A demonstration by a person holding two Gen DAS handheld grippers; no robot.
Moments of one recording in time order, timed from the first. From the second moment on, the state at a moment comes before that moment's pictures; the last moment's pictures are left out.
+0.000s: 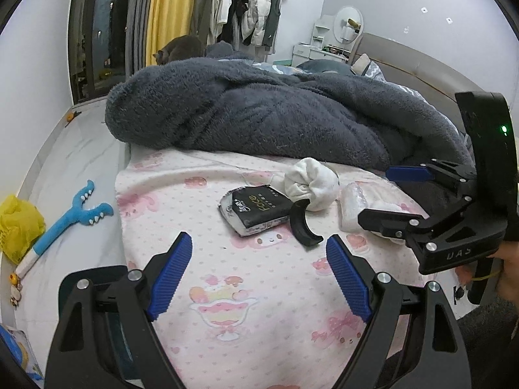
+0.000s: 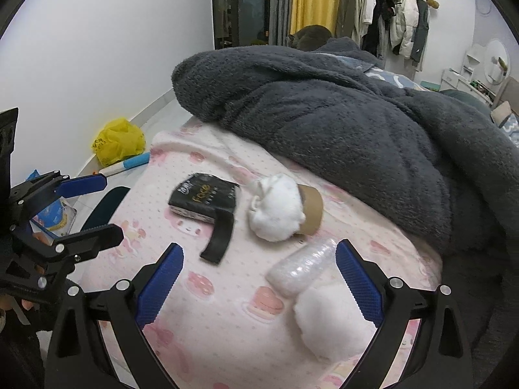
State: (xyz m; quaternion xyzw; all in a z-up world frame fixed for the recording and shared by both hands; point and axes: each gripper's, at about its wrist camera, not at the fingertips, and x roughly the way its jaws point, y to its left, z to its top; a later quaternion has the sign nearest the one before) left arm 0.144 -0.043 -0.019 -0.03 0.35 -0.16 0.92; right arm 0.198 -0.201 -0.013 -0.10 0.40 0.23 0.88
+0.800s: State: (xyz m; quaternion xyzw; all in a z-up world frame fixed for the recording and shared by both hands) left arm 0.161 -0.085 -0.047 -0.03 0.39 -0.16 0.91; right arm 0.194 -0.247 -0.034 -0.12 0.42 0.23 0.87
